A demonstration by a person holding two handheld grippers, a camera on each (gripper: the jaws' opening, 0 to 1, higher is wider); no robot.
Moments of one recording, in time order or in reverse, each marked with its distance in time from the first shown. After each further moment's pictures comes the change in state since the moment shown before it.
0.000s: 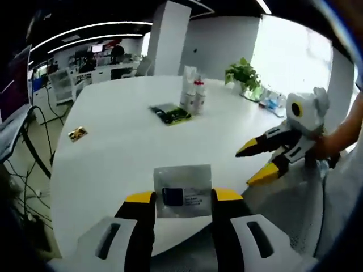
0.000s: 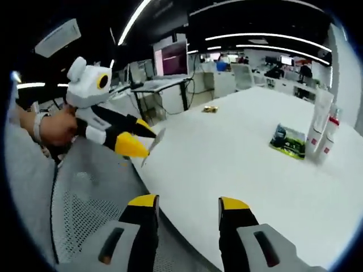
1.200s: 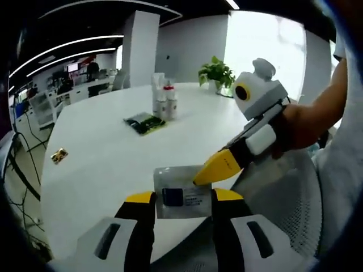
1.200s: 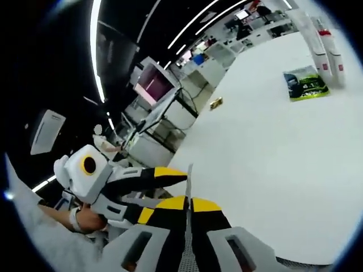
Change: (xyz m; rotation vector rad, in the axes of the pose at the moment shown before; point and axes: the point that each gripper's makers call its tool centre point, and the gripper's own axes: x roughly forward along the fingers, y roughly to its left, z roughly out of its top) left arm 0.007 -0.032 0.001 0.129 -0.041 -0.119; right arm 0.032 0.032 0.016 0.456 -0.017 0.180
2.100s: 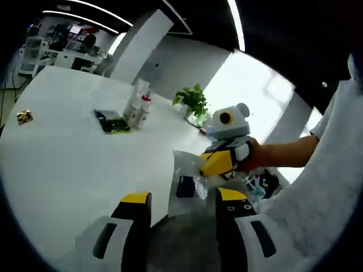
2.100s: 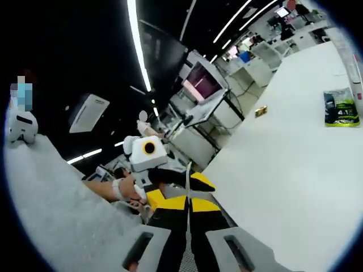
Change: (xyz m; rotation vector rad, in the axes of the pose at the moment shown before) left arm -0.027 -0.043 0.034 -0.394 -0.098 -0.448; right arm -0.059 0.046 0.021 -0.139 0.064 0.381
